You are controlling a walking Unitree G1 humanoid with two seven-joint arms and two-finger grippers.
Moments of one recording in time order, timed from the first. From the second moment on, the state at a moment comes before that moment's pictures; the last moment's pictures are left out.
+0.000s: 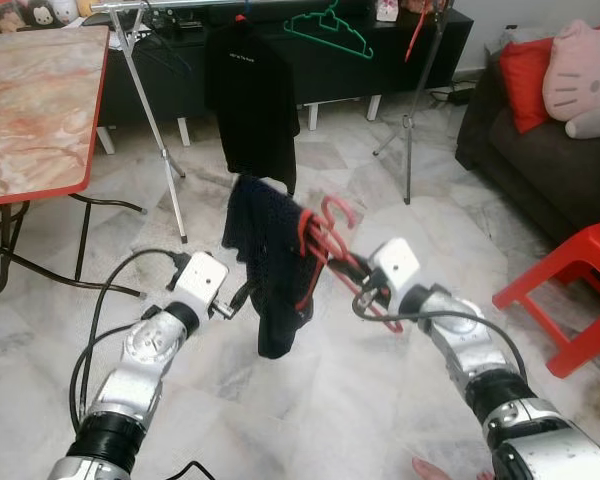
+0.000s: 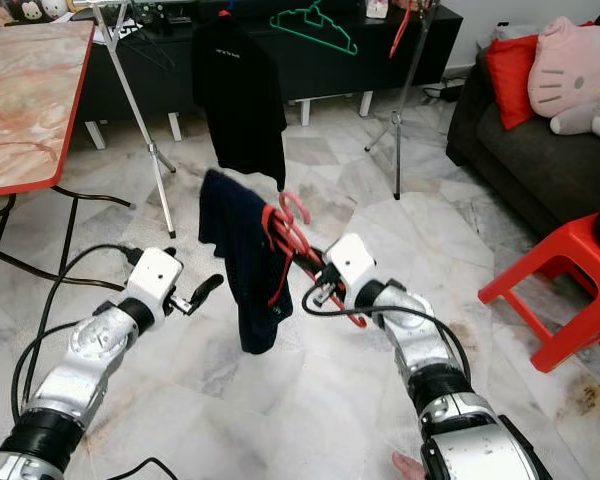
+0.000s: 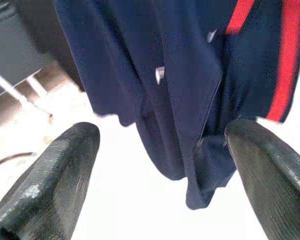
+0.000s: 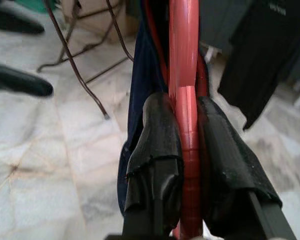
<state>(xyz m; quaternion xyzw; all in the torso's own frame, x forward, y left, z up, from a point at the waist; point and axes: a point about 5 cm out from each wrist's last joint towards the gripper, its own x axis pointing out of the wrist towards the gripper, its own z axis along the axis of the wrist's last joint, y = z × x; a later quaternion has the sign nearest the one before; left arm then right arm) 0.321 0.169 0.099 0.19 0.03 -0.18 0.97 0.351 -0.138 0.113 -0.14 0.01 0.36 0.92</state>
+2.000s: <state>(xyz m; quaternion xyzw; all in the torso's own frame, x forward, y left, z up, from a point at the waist) 0.341 0.159 0.053 0.17 0.16 -0.07 0.97 0.332 -0.108 0.125 -0.14 0.04 0.49 0.86</state>
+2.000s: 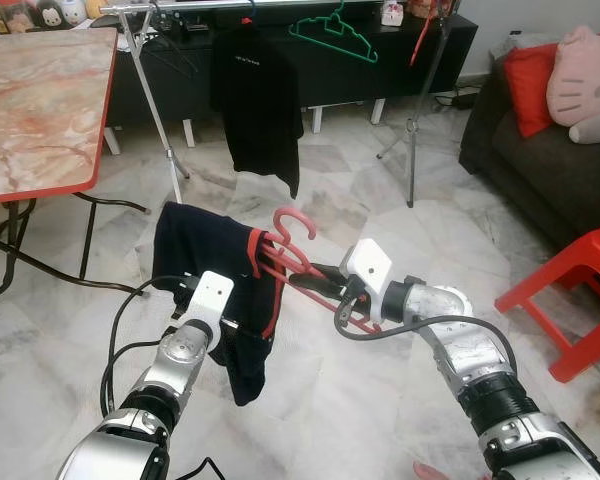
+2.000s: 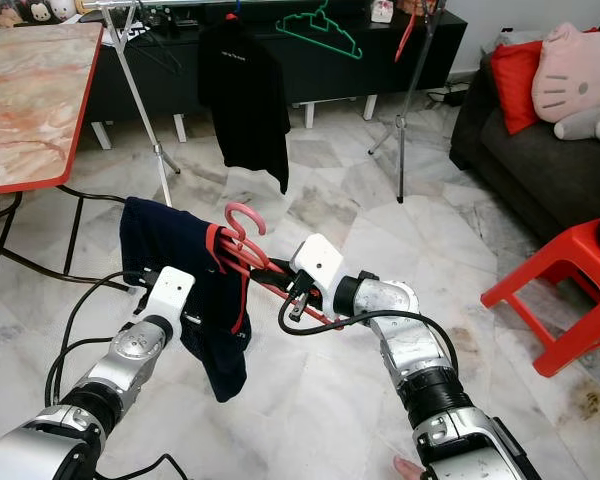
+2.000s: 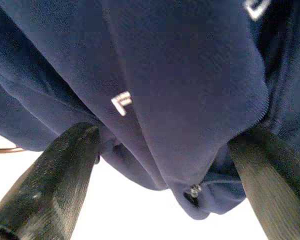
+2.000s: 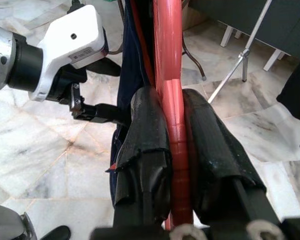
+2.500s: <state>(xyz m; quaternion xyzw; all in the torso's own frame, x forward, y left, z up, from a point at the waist) 0.343 0.164 0.055 0.16 0.15 -0.04 0.98 0.327 -0.107 0.125 -0.13 0.04 0.50 0.85</state>
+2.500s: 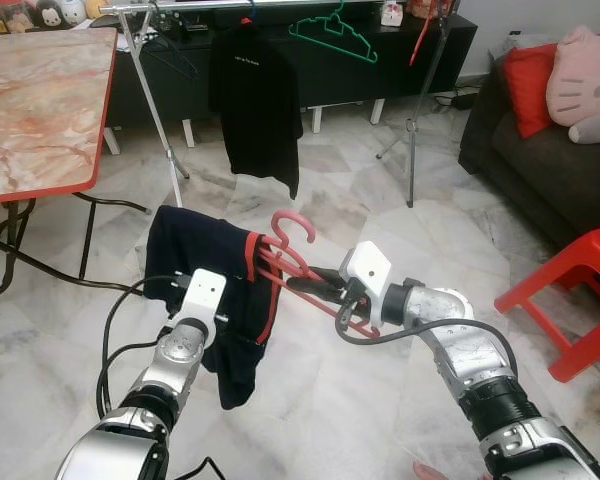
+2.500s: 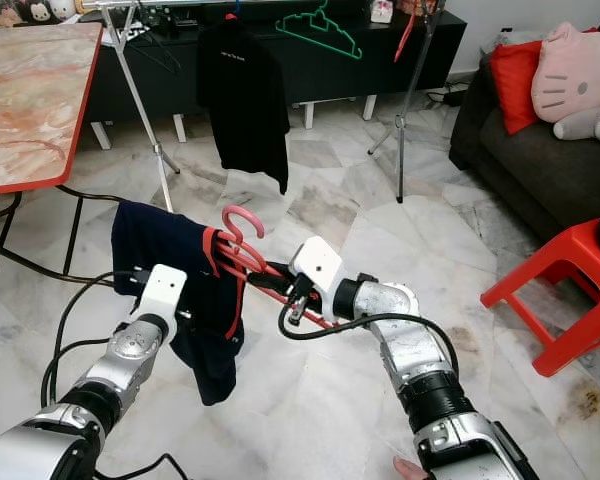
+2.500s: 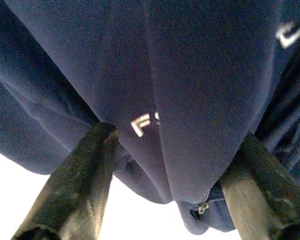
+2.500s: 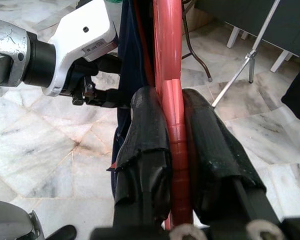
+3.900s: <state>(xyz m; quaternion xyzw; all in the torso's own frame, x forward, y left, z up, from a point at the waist) 0.343 0.156 0.058 0.15 0.13 -0.05 0.98 0.321 -0.119 0.114 -0.14 0.06 0.50 0.85</state>
